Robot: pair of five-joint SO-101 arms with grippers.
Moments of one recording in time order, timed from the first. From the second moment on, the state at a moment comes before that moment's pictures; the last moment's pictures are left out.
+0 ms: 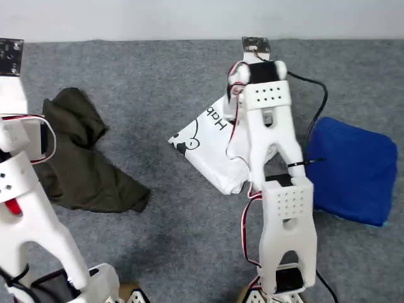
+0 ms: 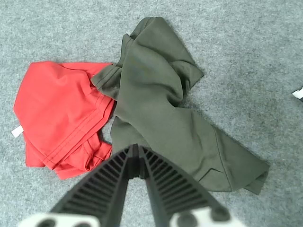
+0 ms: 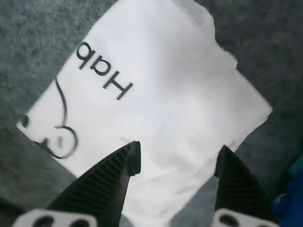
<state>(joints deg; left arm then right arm) -27.3 -18.0 -11.8 99.4 -12.2 -13.9 44.8 -58.7 100.5 -20.1</state>
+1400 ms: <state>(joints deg) -27.3 -18.0 -11.8 99.4 -14.6 -13.3 63.4 -66.5 100.1 -37.1</state>
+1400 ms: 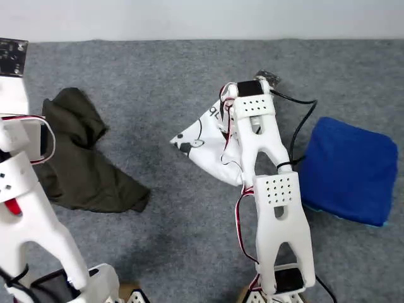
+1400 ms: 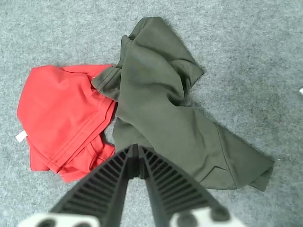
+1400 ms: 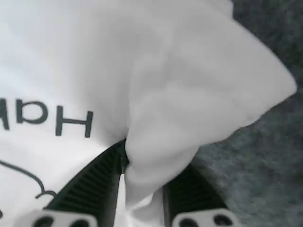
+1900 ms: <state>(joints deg) -27.3 -18.0 -11.8 99.4 -14.6 -7.7 28.0 -43.9 100.5 -12.1</state>
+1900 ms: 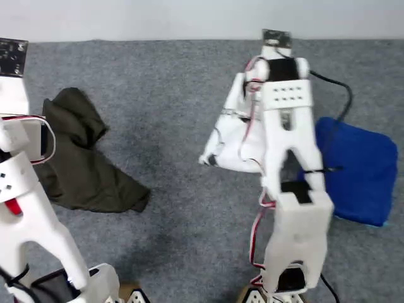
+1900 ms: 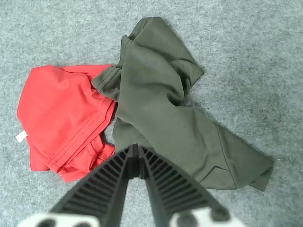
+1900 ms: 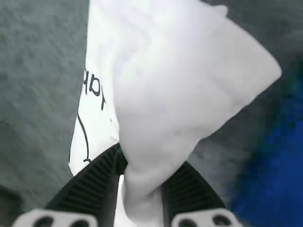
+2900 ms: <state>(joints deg) -27.3 -18.0 -11.8 99.4 -14.6 23.8 12.5 -27.3 100.0 16.0</state>
